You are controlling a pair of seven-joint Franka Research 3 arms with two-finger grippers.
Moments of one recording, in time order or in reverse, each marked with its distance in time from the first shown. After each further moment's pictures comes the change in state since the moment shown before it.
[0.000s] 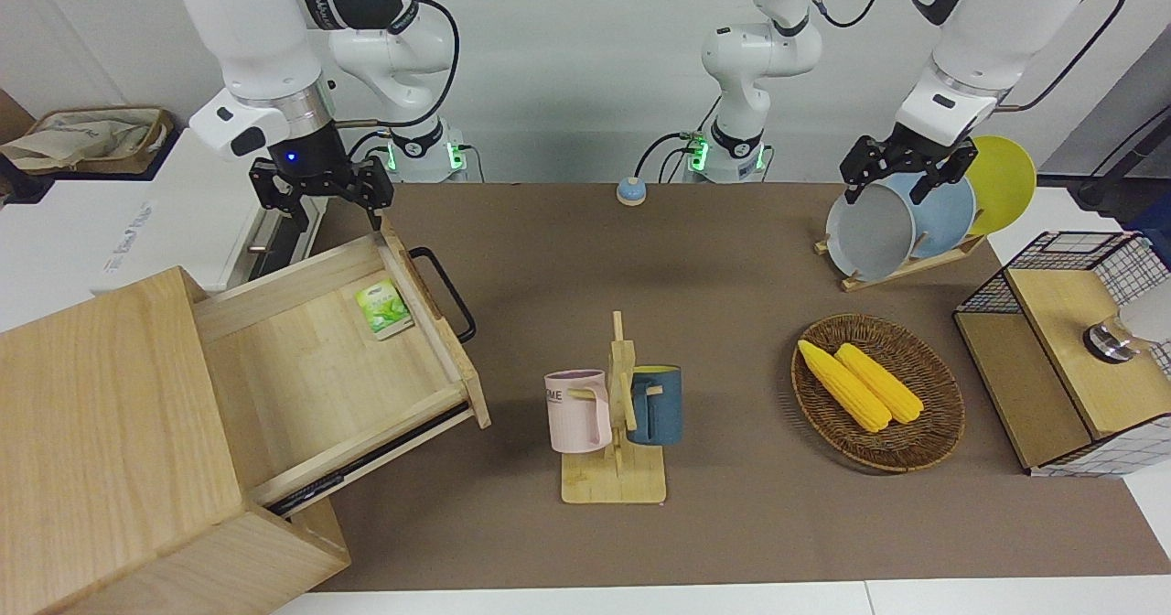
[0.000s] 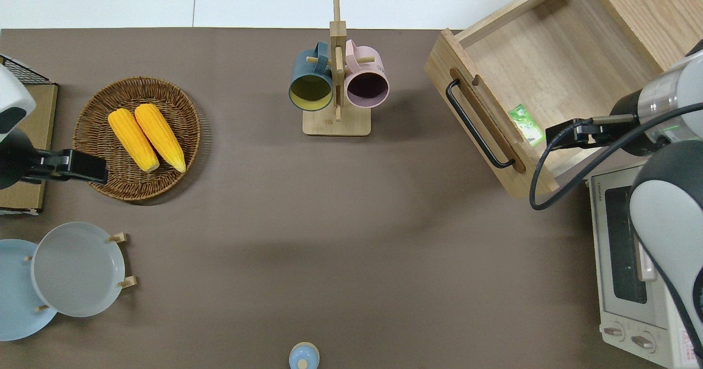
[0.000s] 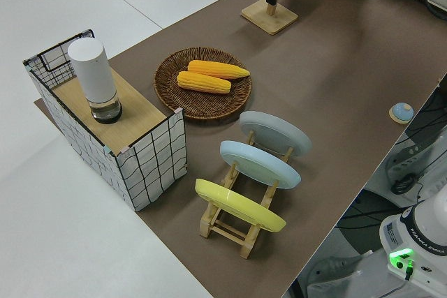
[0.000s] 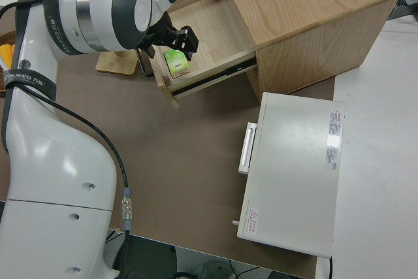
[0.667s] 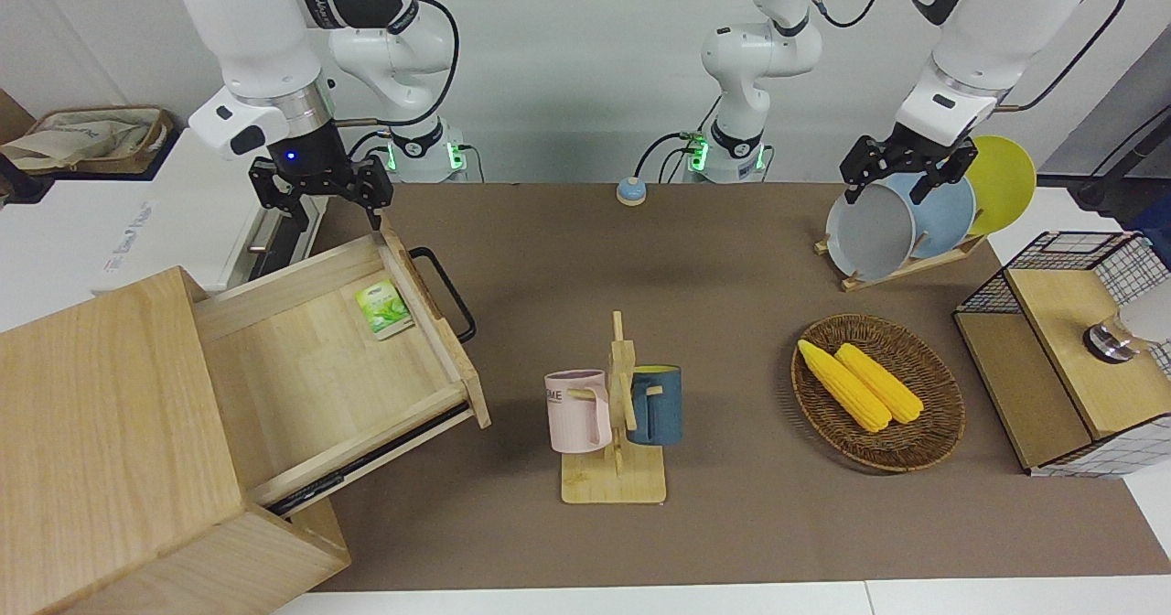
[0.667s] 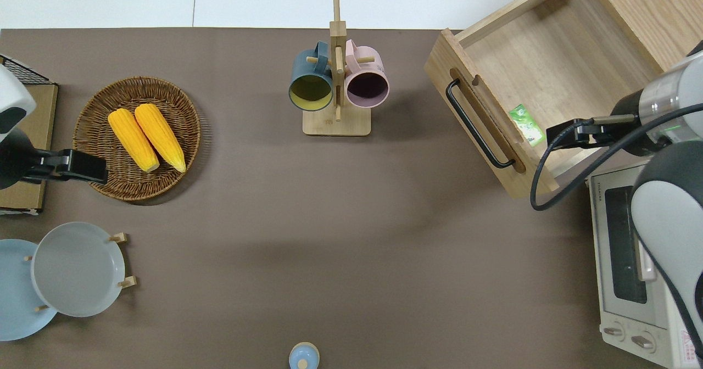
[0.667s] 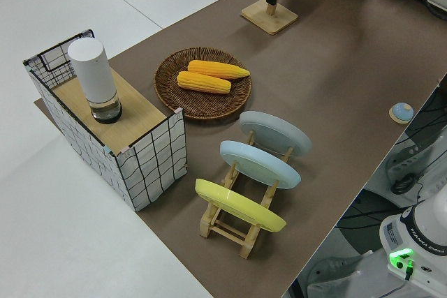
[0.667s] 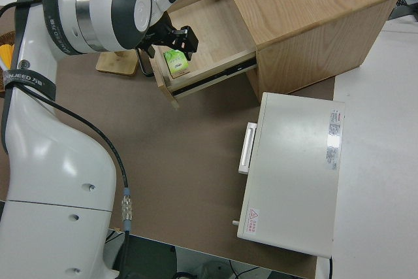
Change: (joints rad) left arm 0.000 0.000 0.000 0.000 0.000 0.000 0.000; right arm 0.000 -0.002 0.000 0.000 0.001 0.000 -0.001
